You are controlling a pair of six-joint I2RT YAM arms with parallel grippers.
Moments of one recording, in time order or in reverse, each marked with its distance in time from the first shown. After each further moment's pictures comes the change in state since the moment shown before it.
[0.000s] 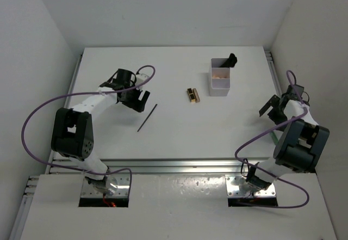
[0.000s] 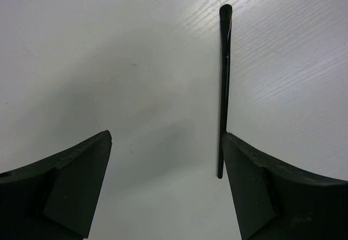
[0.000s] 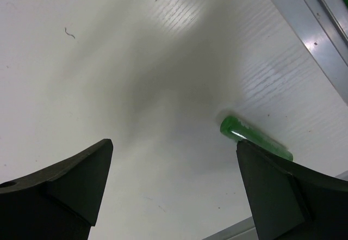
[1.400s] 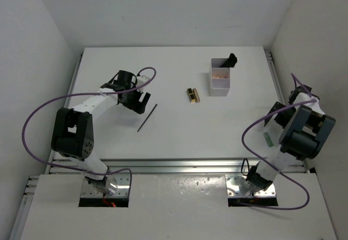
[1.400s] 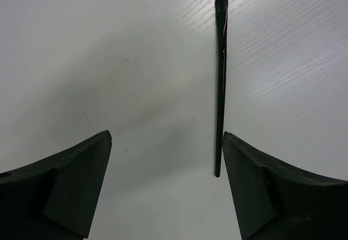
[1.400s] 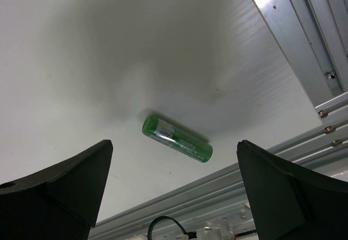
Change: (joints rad) left arm -0.008 0.000 -0.021 0.007 0.000 0.000; right arm -0.099 0.172 0.174 -0.293 0.008 -0.182
